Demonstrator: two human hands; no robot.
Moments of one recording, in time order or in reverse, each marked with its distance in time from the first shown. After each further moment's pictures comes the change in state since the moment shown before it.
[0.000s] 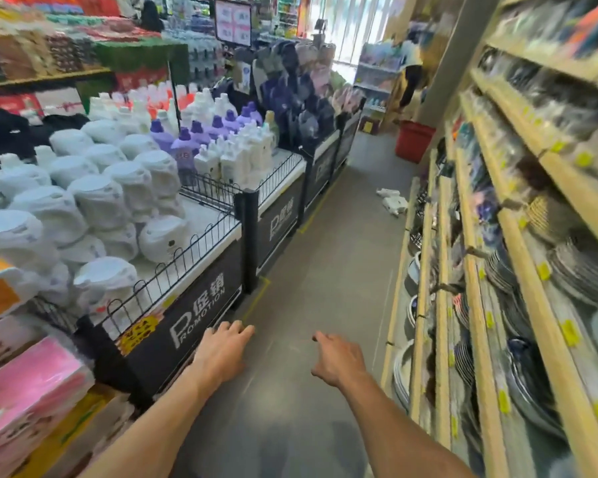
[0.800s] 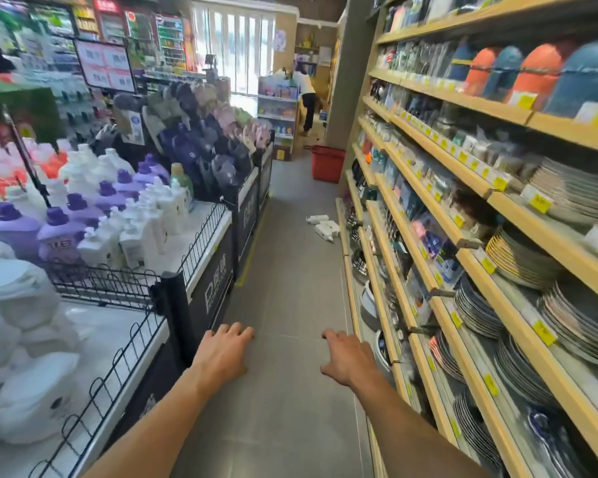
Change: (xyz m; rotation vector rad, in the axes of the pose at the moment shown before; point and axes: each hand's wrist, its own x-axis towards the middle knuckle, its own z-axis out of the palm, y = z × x) left_hand 0.339 -0.032 -0.129 0.056 0.106 0.296; right_hand 0.228 0.072 -0.155 0.073 0.166 0.312
